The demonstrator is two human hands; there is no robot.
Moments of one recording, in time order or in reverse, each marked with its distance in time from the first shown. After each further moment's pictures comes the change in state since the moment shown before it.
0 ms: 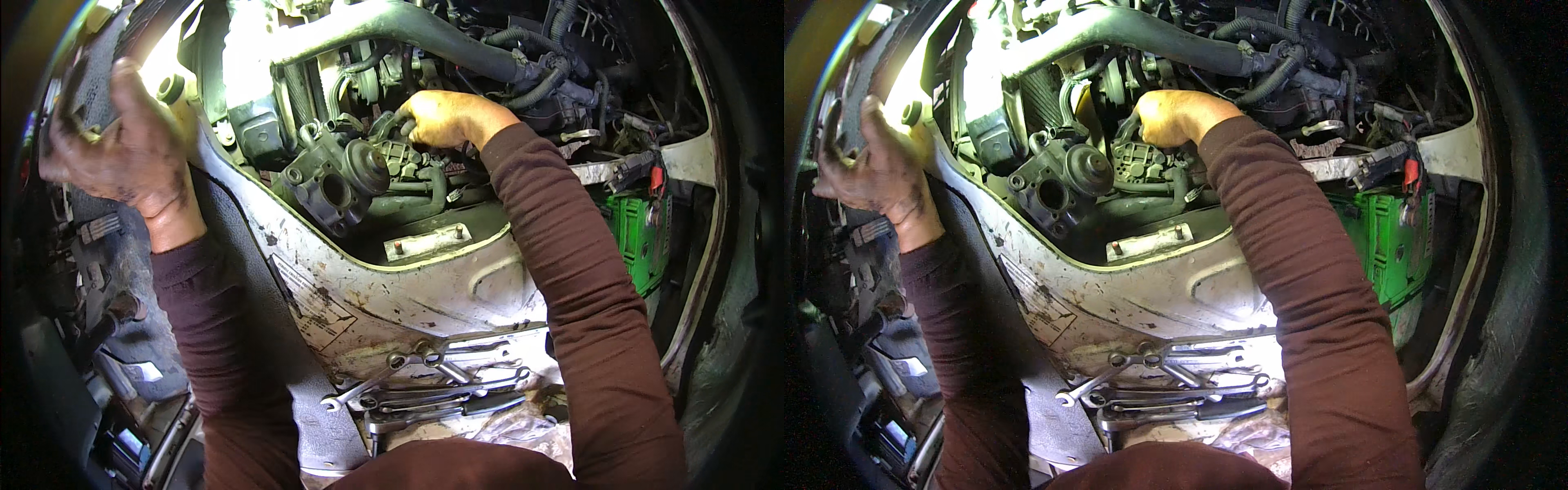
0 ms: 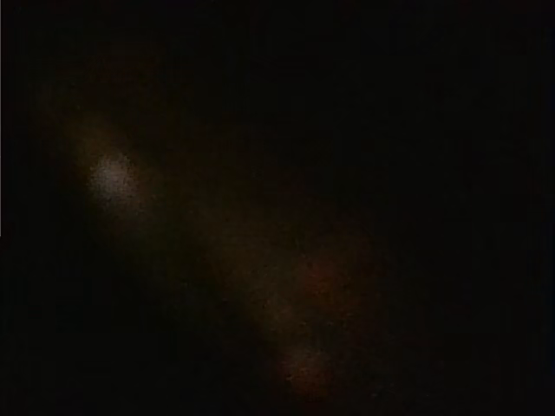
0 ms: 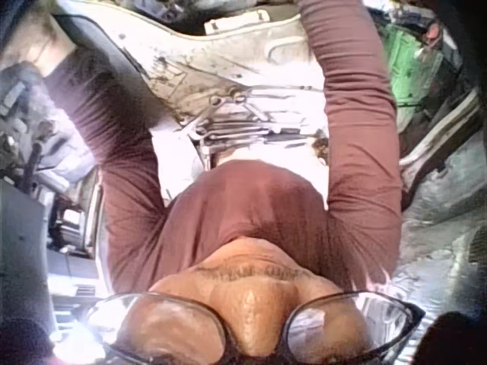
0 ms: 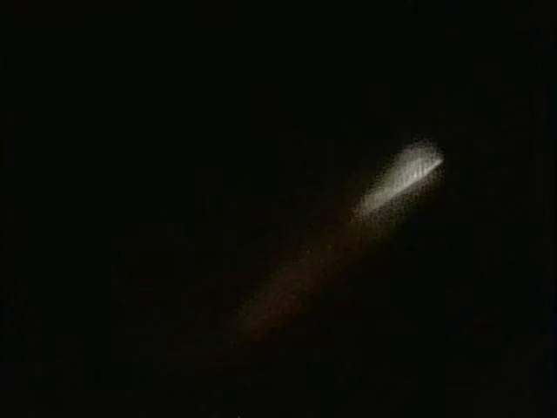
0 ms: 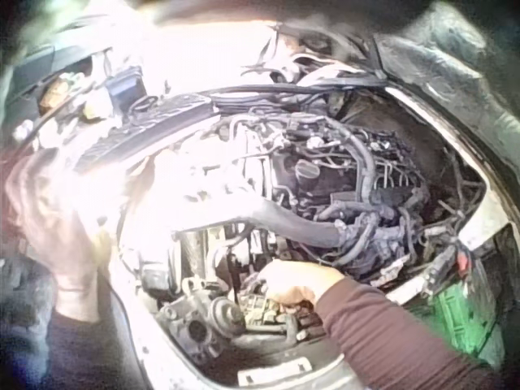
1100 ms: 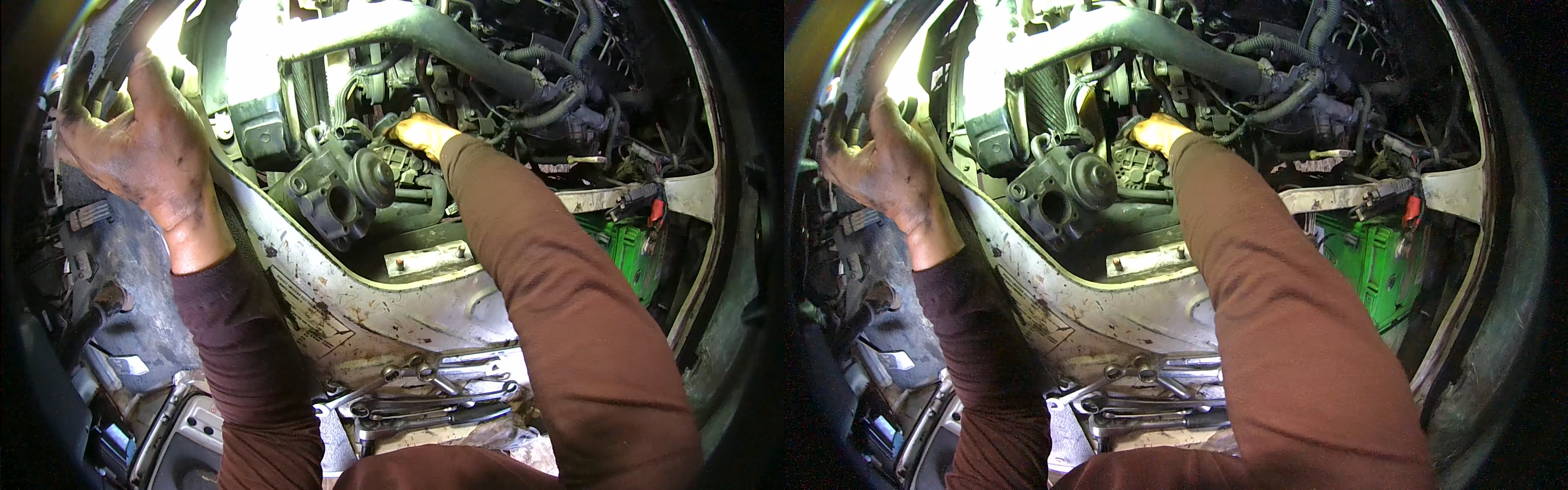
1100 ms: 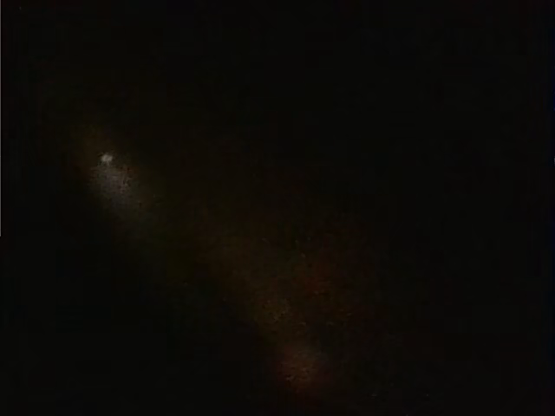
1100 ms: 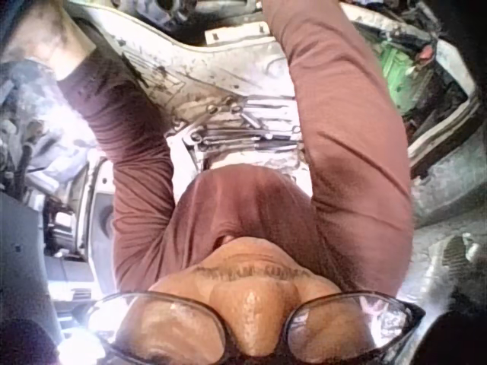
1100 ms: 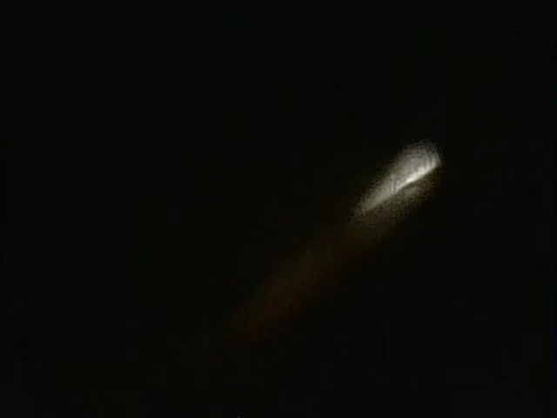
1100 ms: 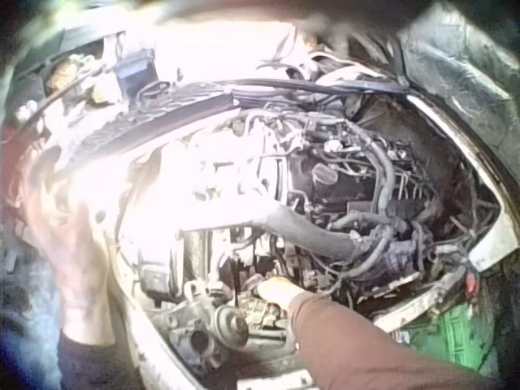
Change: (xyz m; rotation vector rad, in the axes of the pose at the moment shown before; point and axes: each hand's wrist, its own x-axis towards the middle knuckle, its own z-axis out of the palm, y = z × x) left_hand 0.018 0.059 -0.031 -0.972 -0.087 -0.982; right_hand 0.083 0.038 0.073 -0.150 0.196 -0.300
